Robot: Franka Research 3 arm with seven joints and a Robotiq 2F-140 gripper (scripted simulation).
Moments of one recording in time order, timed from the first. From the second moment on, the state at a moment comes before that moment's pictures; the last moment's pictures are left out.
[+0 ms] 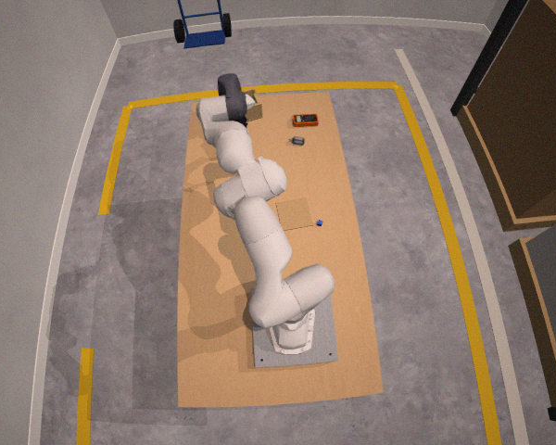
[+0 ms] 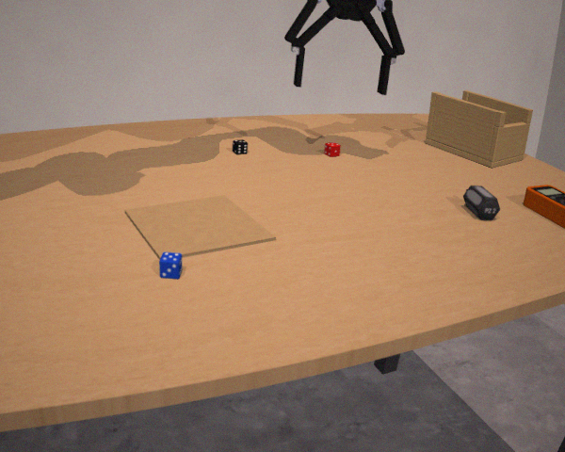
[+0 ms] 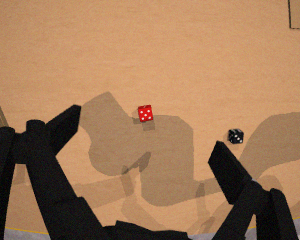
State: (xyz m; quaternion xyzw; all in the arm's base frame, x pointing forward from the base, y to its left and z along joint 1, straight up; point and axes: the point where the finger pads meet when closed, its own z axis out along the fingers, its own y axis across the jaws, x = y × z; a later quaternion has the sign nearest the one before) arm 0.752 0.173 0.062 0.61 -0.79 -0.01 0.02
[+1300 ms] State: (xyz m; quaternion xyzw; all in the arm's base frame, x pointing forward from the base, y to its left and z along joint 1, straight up) arm 0.750 0.172 0.053 0.83 -0.55 -0.01 0.01
